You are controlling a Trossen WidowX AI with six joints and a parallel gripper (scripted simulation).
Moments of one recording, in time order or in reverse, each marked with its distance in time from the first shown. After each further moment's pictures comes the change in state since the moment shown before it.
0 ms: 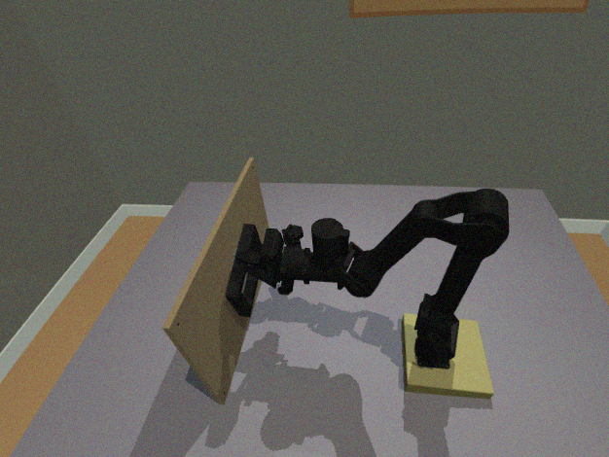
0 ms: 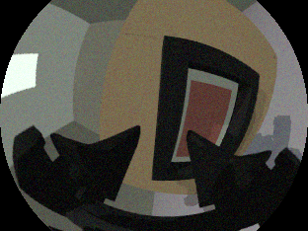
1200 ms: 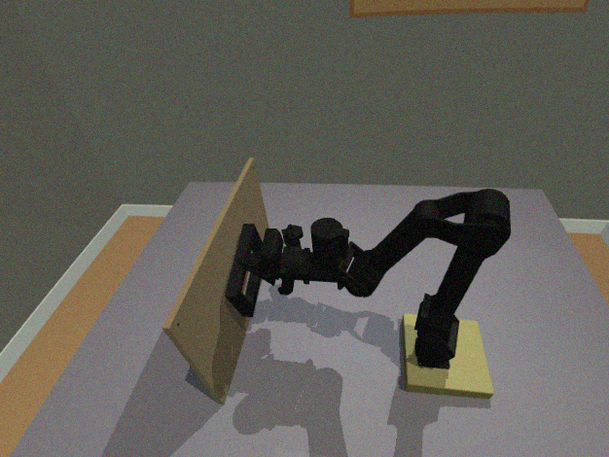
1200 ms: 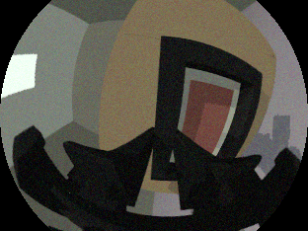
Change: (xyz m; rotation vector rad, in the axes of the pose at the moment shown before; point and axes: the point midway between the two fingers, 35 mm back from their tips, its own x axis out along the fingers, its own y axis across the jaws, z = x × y) arm 0.000 0.001 0.000 0.003 -0.002 -0.007
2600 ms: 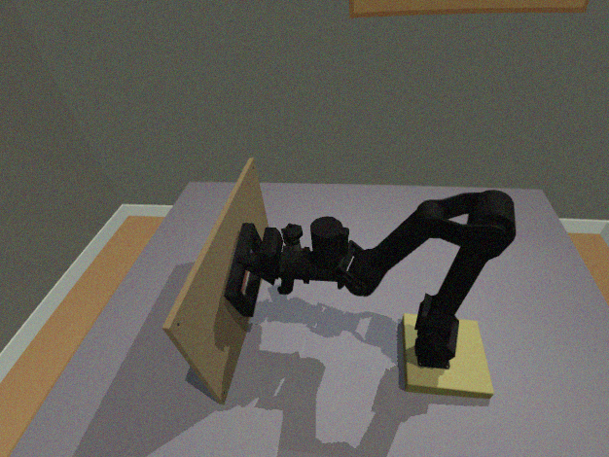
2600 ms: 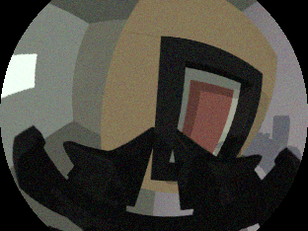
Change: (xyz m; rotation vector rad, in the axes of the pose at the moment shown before) arm 0.000 0.005 -0.001 0.000 0.003 0.000
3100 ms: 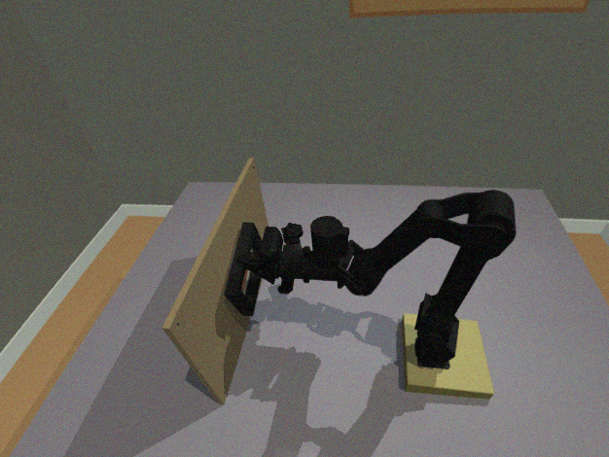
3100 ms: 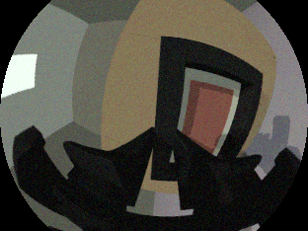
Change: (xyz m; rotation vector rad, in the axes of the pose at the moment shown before) arm 0.000 0.000 0.002 0.000 -0.004 0.000
